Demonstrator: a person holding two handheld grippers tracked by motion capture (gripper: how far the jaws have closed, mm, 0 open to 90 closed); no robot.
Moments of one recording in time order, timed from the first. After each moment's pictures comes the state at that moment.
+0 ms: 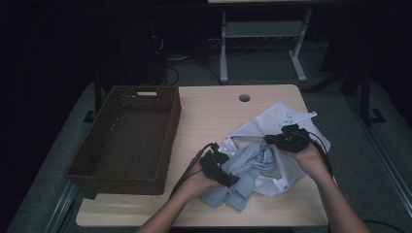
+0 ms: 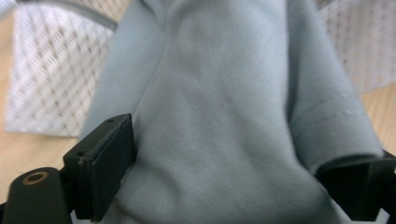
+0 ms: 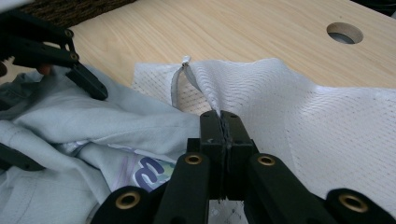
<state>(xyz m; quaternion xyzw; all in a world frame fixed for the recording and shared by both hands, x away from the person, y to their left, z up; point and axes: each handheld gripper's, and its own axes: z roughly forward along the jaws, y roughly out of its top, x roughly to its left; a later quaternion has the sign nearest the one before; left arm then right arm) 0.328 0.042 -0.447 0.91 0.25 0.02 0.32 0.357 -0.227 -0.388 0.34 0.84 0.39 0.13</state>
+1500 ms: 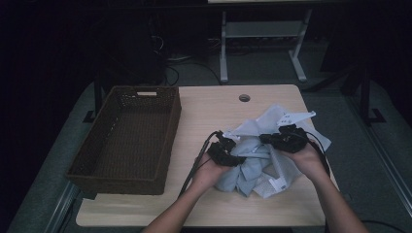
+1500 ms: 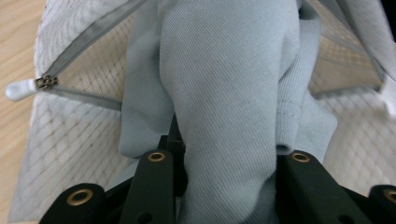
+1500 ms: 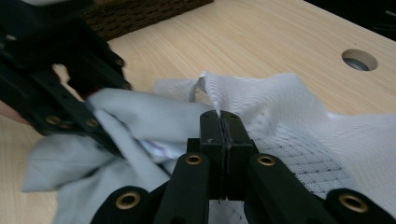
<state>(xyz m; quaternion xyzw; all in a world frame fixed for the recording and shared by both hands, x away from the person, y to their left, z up) 0.352 0.016 -0.424 0.87 0.30 0.02 0.38 0.348 -0.214 -0.374 0.32 0.84 0.42 0.13</state>
